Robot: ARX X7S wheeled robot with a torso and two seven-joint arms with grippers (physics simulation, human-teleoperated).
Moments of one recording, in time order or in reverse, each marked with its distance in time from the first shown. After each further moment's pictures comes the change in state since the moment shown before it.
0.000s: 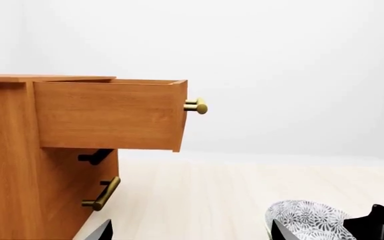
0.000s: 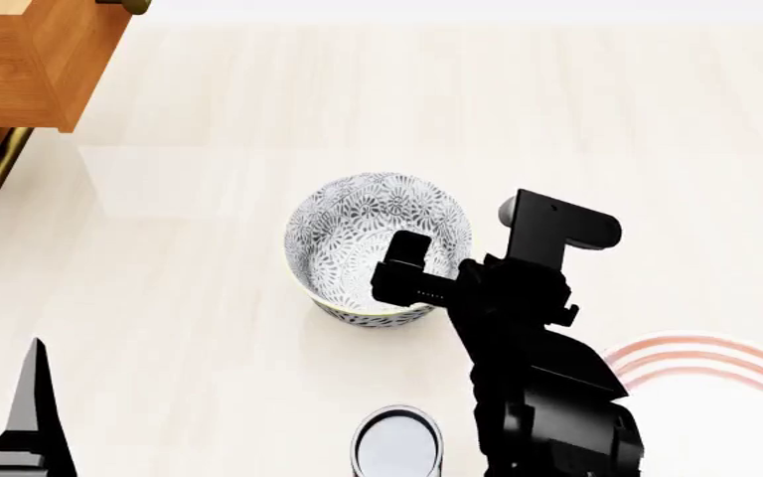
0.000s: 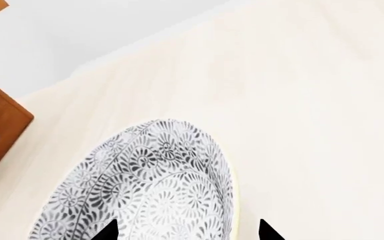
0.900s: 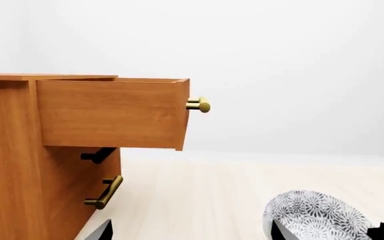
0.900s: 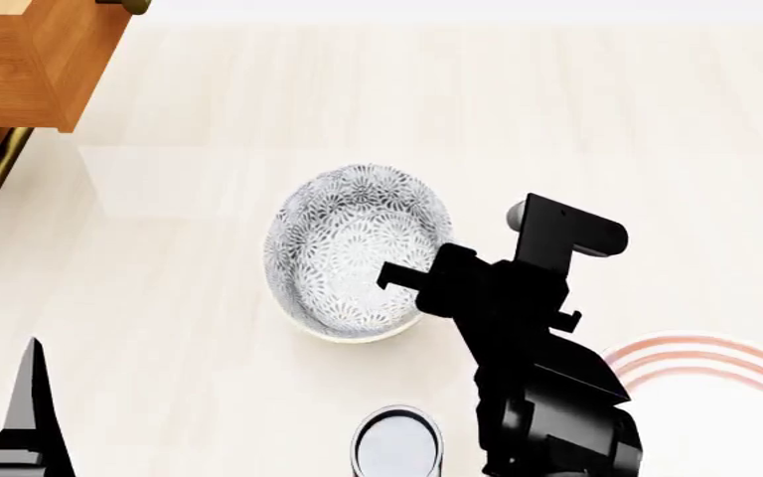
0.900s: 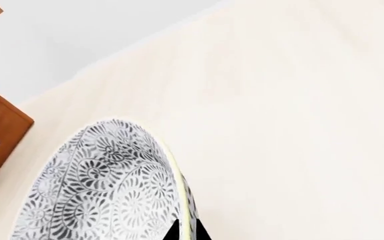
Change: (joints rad) left arm -0.003 -0.015 0.004 -0.011 -0.010 0.008 -0.015; right arm 0.024 -0.018 0.250 0.068 -0.223 -0.012 -0.061
